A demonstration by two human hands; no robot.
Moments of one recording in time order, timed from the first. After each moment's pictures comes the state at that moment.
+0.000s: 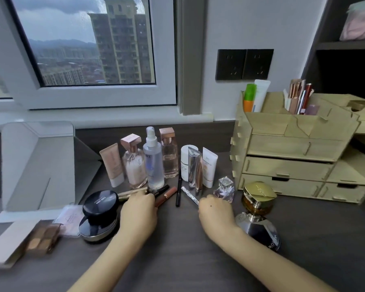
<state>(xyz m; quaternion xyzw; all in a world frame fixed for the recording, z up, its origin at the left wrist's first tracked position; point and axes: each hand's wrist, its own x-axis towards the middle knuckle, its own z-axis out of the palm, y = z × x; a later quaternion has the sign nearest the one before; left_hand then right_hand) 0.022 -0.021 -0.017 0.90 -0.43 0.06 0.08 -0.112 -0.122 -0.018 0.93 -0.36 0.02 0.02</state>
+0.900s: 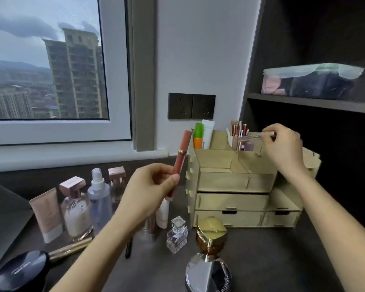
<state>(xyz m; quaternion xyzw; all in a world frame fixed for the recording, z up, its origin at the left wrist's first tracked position) -0.050 -0.093 0.116 0.60 -0.49 -0.20 0.60 -0.256 -0.287 0.161 0.71 -0.48 0.51 0.00</state>
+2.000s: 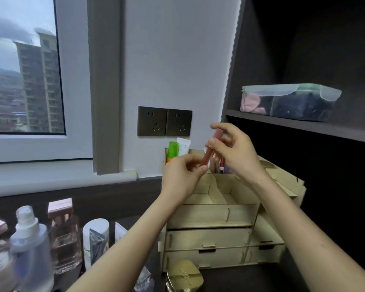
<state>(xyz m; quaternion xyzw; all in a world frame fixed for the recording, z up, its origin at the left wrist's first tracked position) -0.096 -0.264 0.138 0.55 -0.57 -0.12 0.59 -0.216 -0.313 0.186 0.76 -0.24 0.52 -0.30</state>
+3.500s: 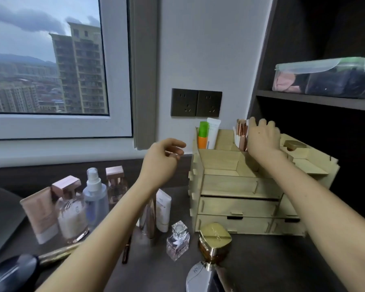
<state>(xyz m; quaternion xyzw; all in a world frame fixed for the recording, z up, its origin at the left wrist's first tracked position) -0.027 -0.168 0.127 0.63 -0.51 -0.12 0.57 -0.198 -0.358 0.155 0.75 -0.57 0.22 0.24</state>
